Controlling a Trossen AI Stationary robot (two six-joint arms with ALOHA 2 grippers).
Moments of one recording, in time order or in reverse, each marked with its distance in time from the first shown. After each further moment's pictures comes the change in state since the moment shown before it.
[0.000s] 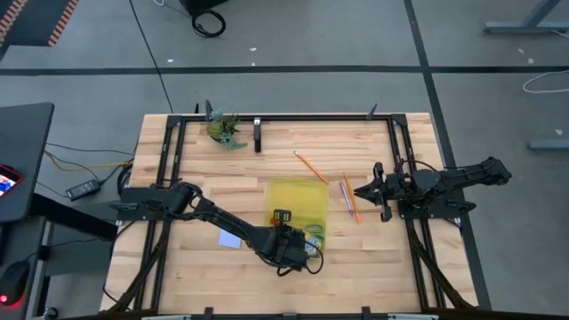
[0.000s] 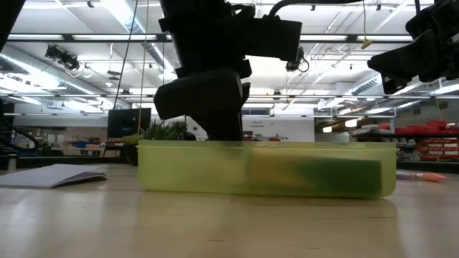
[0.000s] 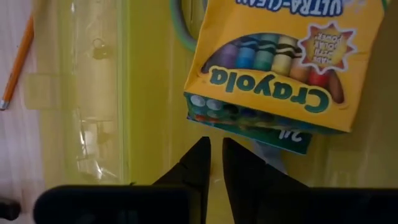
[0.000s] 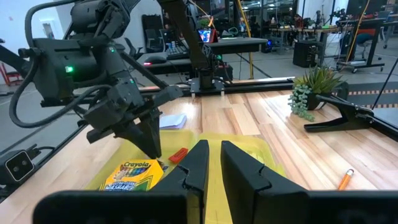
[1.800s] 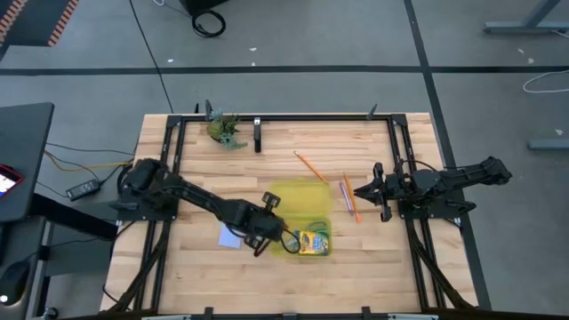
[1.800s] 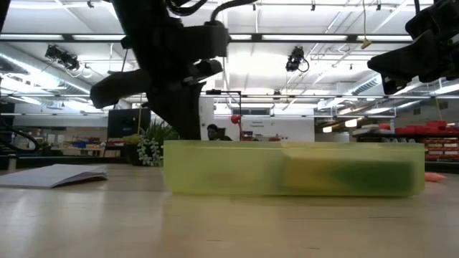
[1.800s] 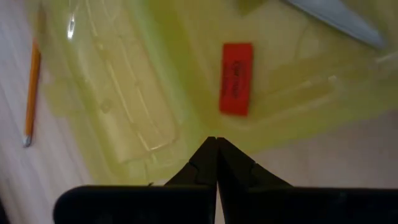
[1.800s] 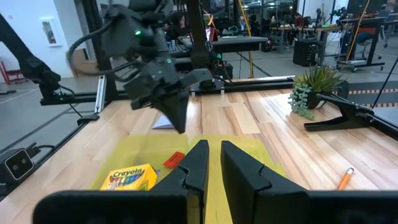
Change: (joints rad) left arm 0.100 -0.386 -0.534 0.326 0.130 0.504; right arm 0.000 0.005 0.000 0.000 0.000 0.000
